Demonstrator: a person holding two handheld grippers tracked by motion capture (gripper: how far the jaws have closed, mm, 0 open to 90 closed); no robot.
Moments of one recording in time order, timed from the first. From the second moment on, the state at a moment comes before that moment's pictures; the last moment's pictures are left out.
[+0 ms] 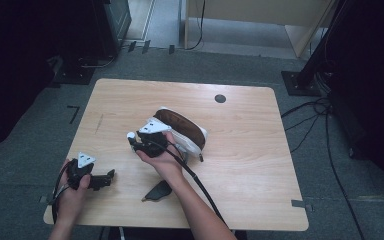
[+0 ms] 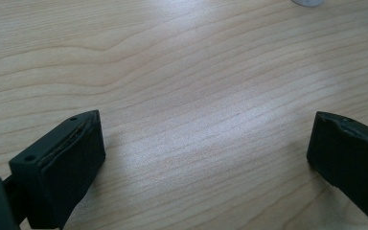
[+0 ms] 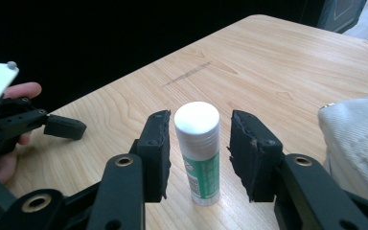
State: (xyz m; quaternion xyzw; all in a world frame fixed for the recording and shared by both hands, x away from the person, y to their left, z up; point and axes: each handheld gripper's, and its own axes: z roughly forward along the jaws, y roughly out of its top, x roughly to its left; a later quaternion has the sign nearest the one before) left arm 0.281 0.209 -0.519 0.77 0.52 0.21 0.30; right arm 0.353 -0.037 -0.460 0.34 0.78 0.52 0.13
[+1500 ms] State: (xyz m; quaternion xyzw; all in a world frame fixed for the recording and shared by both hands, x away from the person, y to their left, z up) left arm 0.281 0.209 -0.519 0.77 0.52 0.21 0.30; right arm 0.348 -0.038 -0.439 0.32 0.78 0.52 0.16
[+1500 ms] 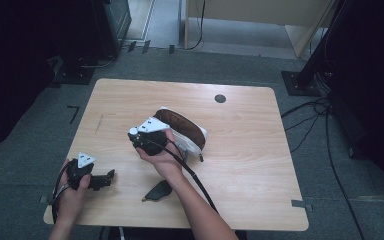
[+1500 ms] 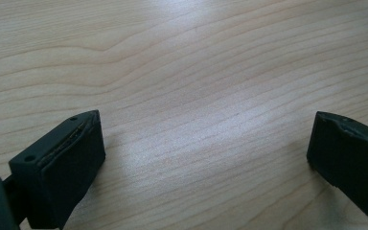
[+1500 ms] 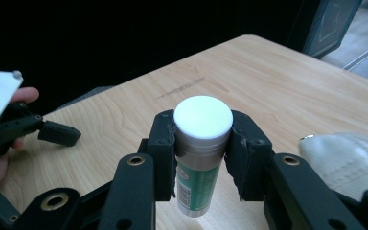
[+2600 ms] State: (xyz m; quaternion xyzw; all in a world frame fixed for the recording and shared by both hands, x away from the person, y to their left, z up) left arm 0.281 0.209 -0.519 0.77 0.52 0.21 0.30; right arm 0.342 -0.115 -0.373 0.35 0.72 0.55 0.23
